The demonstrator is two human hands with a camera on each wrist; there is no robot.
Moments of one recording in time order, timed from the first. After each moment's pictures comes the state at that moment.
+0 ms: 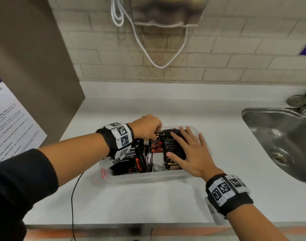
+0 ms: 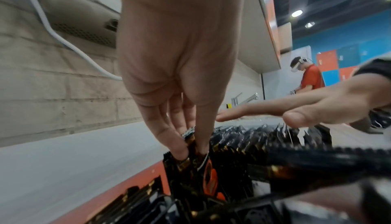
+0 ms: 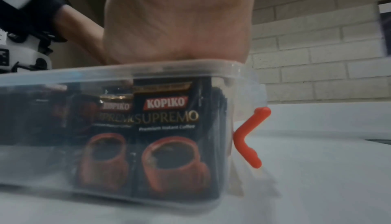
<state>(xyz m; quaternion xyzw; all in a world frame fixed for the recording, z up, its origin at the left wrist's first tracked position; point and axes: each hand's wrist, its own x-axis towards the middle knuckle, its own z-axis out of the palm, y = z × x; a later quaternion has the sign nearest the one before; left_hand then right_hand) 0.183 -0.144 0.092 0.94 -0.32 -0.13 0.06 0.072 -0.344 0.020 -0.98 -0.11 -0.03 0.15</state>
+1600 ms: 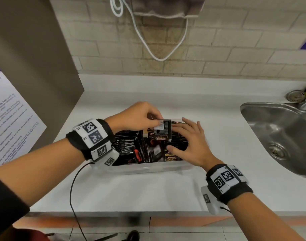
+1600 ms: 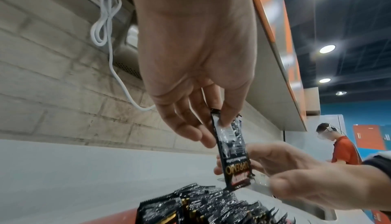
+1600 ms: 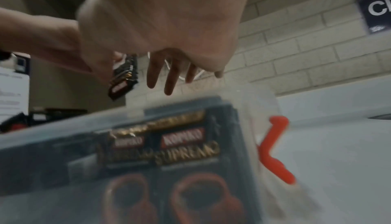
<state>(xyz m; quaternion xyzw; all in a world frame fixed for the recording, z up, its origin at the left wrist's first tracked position) 0.148 -0.114 0.126 0.87 -0.34 -0.12 0.33 0.068 -0.341 0.041 -0.93 -0.15 -0.12 0.30</state>
